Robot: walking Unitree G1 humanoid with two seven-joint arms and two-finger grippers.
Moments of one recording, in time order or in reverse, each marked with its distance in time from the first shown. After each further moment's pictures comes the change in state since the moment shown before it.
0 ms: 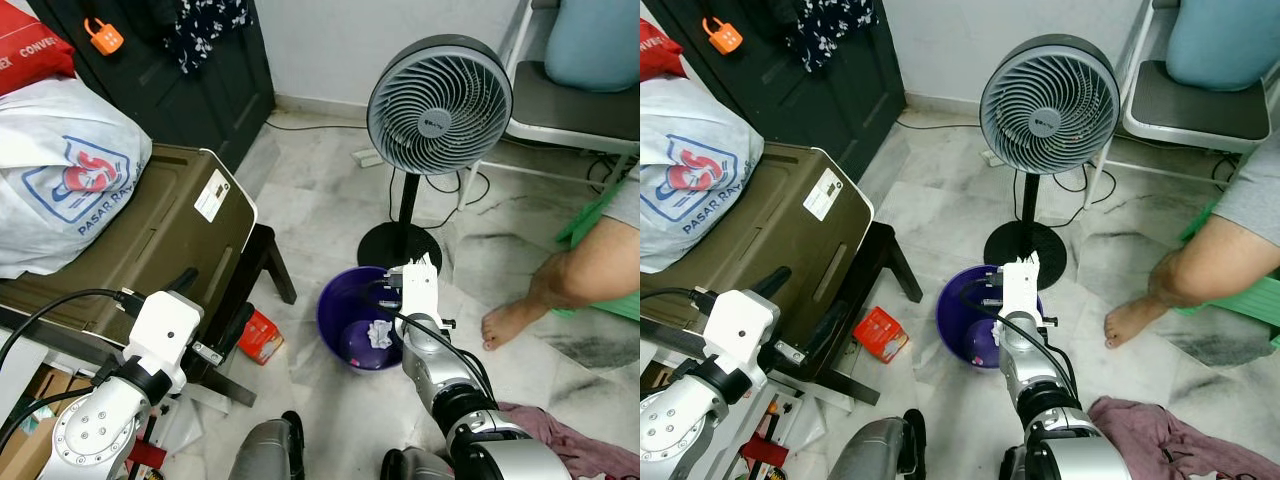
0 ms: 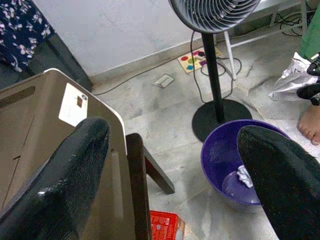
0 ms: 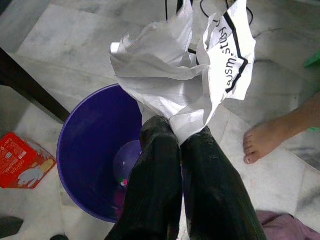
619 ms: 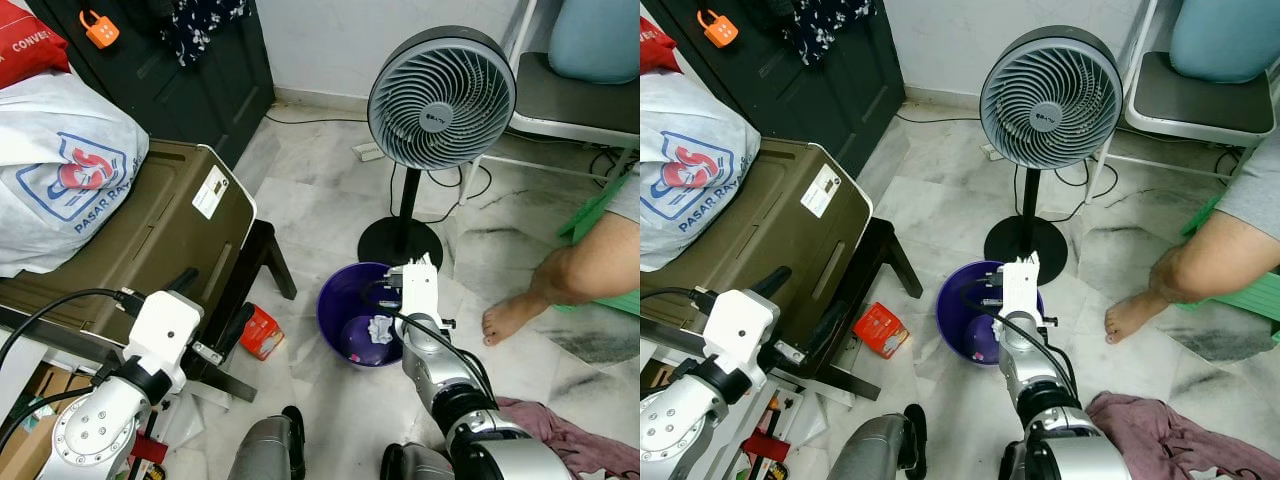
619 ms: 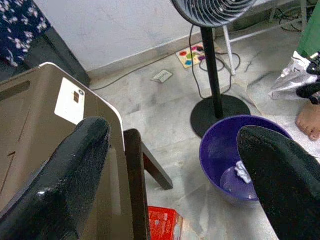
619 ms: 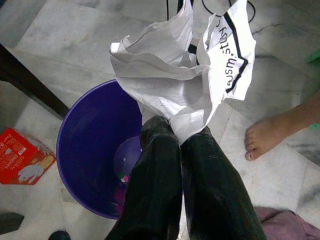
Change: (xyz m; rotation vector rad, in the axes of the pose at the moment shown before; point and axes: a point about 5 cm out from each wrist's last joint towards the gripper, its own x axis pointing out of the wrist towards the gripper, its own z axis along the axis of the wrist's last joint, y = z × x) left arm -0.001 0.000 0.001 0.000 0.011 -0.002; right arm 0.001 0.001 0.001 -0.001 -0.004 0.002
